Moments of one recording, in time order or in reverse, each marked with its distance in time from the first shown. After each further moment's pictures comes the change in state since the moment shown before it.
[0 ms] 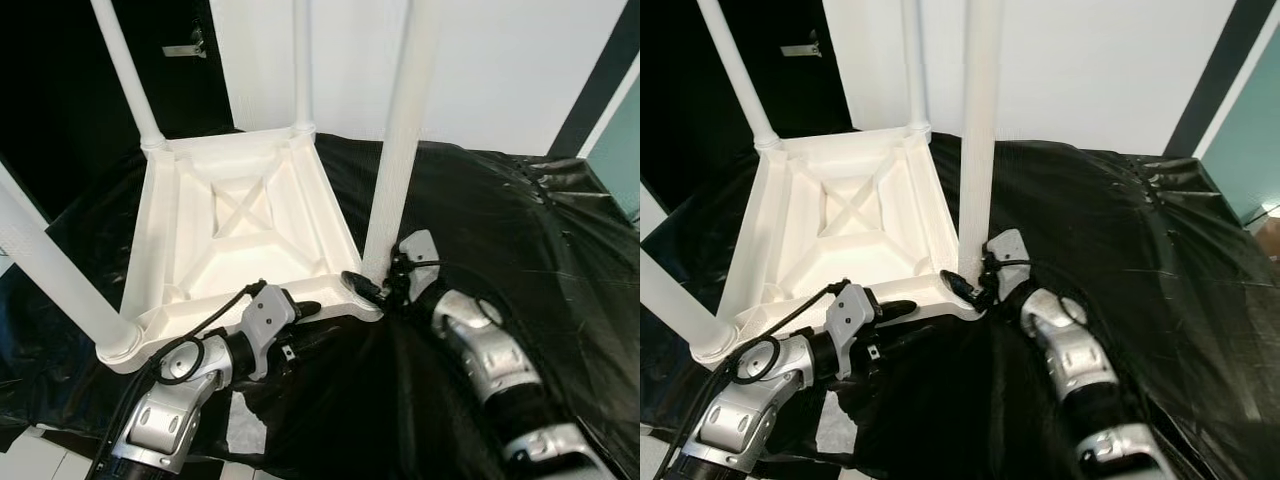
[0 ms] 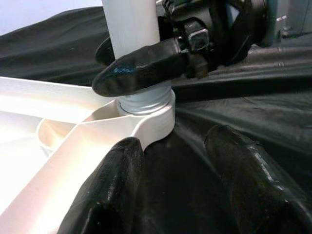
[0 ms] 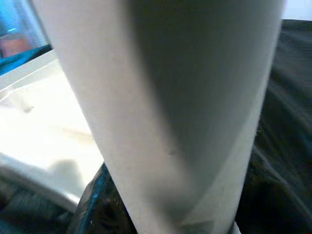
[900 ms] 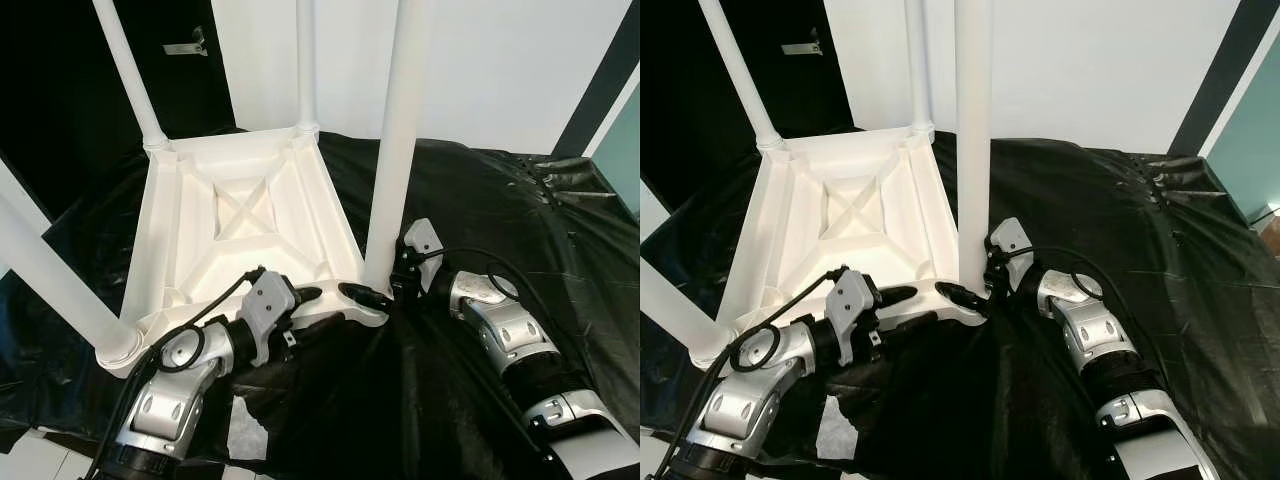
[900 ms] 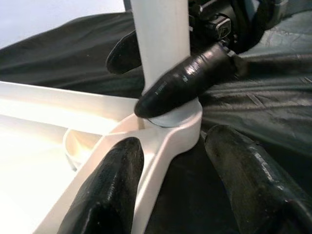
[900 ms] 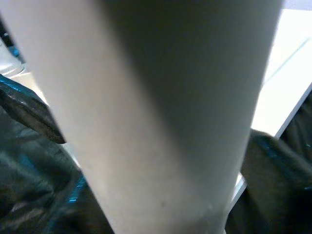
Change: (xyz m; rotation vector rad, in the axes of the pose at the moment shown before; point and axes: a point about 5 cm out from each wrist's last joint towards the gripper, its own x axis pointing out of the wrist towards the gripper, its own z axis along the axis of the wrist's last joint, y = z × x) left arm 0.002 0.008 0.006 0.015 -0.024 0.025; right arm 0.002 -0.026 0.011 -0.151 0.048 0.388
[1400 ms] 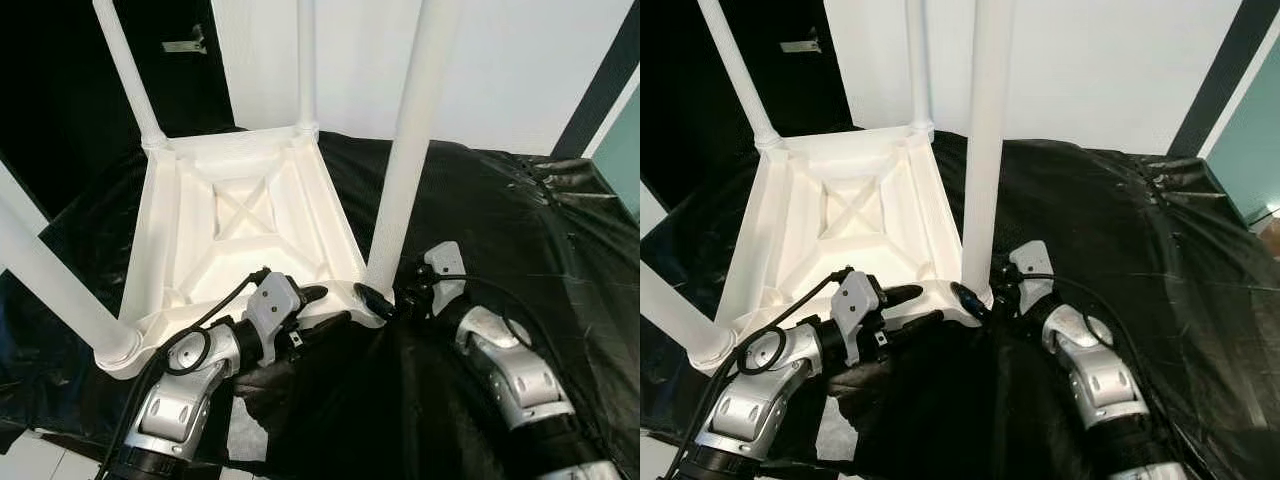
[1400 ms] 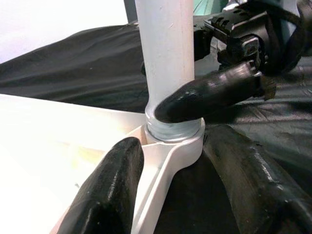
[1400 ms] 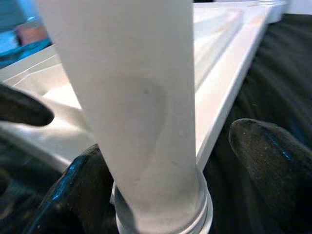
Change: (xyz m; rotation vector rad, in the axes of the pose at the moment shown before) left arm 0.005 0.000 0.005 0.018 -0.038 0.014; right arm -0.028 0.021 -0.007 0.093 -0.029 -0.220
